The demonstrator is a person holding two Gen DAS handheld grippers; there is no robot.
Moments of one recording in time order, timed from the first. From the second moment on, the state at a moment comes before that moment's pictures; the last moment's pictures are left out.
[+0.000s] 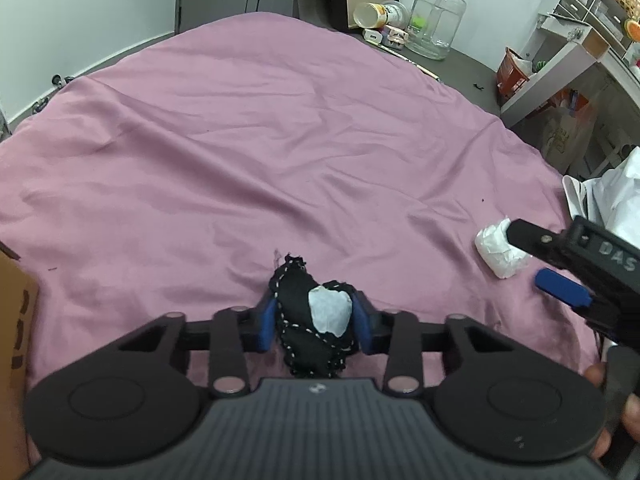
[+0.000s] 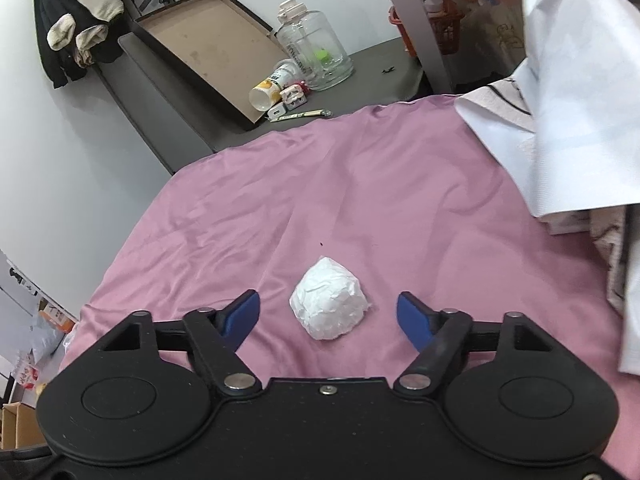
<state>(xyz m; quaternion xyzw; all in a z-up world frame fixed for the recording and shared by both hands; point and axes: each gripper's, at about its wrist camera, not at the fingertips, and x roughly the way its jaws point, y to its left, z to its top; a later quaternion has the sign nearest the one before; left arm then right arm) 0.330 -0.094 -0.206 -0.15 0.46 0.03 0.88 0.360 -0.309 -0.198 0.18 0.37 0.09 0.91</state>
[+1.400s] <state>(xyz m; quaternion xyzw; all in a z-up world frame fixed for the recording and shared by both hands) 0.223 -0.048 -0.103 -0.15 0.41 0.02 0.90 0.255 -0.266 -0.107 0.12 0.36 0.14 0.91</state>
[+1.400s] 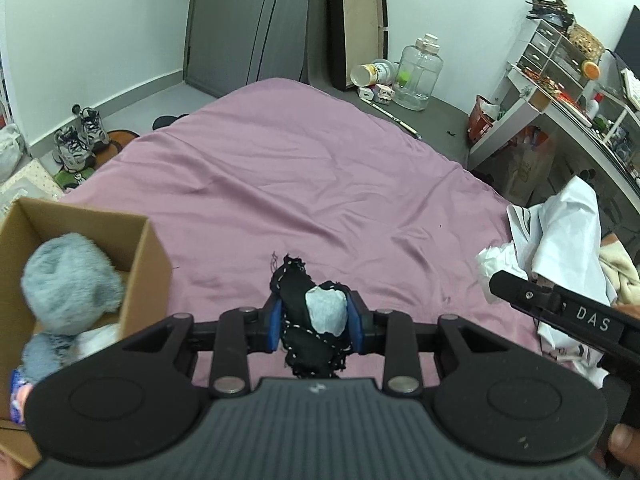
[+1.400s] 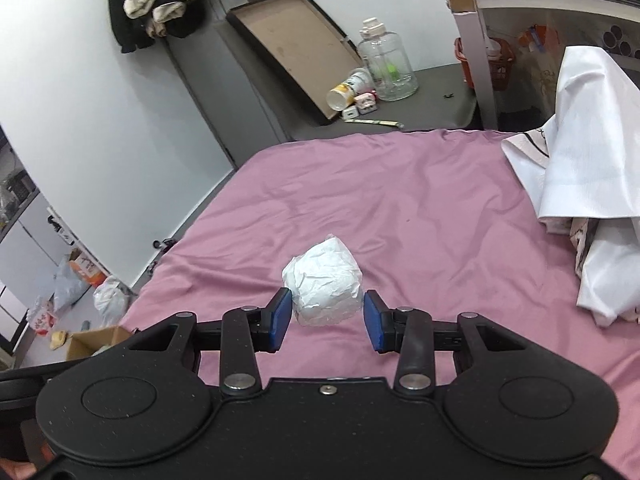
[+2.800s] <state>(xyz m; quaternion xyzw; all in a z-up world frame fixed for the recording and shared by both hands) 0.129 0.093 -0.104 -0.17 0.46 0.07 0.87 0.162 -0.114 -0.068 0.04 0.32 0.29 0.90</state>
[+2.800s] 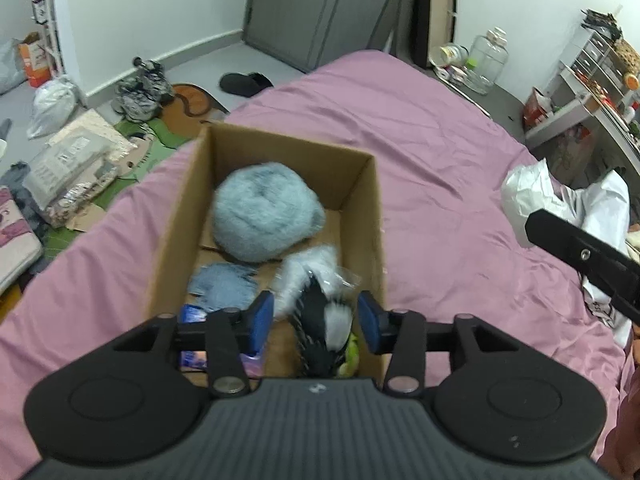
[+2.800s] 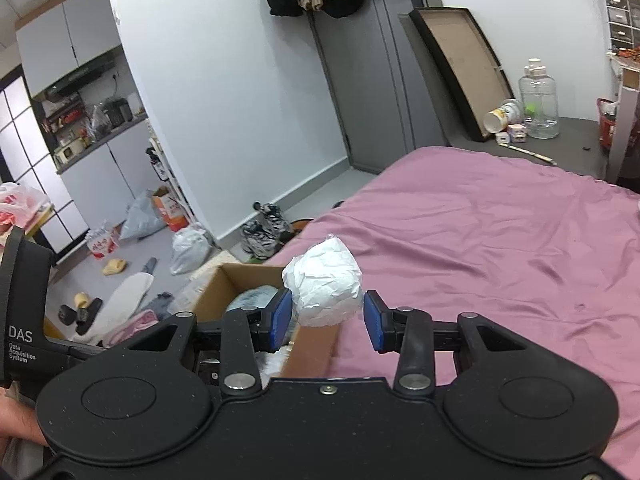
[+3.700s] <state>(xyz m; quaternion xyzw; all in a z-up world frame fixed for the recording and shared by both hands) 0.075 0.174 -0.060 -0.20 0.41 0.13 0.88 0.137 -0.048 -0.066 0.02 0.34 0.30 0.89</state>
